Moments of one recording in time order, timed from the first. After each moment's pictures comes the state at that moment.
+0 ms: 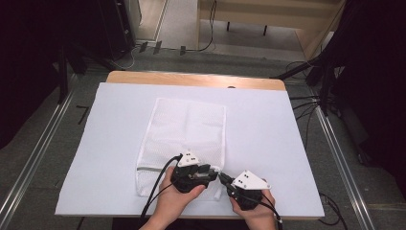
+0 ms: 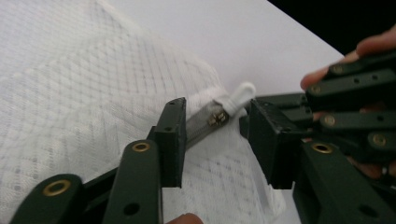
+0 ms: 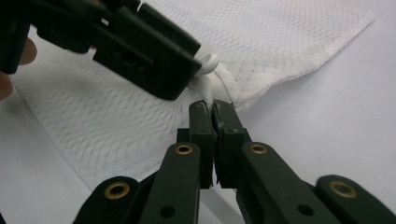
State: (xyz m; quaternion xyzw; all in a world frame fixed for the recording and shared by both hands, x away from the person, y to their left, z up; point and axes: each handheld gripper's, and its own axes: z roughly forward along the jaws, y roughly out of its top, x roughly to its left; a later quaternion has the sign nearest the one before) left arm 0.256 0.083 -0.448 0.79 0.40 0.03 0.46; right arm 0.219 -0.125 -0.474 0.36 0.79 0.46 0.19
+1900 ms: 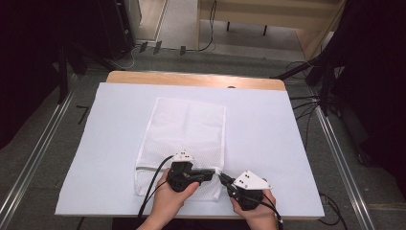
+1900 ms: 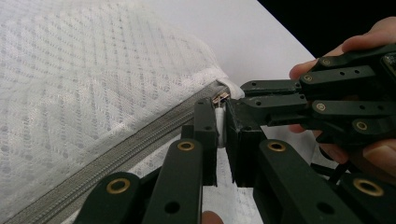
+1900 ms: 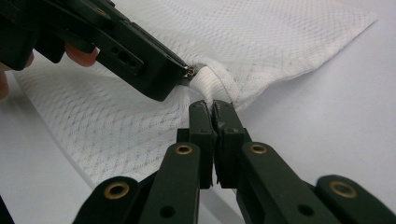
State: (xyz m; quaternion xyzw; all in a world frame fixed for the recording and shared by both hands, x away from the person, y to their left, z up) left arm 0.262 0.098 -0.458 0.78 0.41 -0.06 0.47; right arm 0.218 -0.127 -0.473 0.36 0.79 0.46 0.18
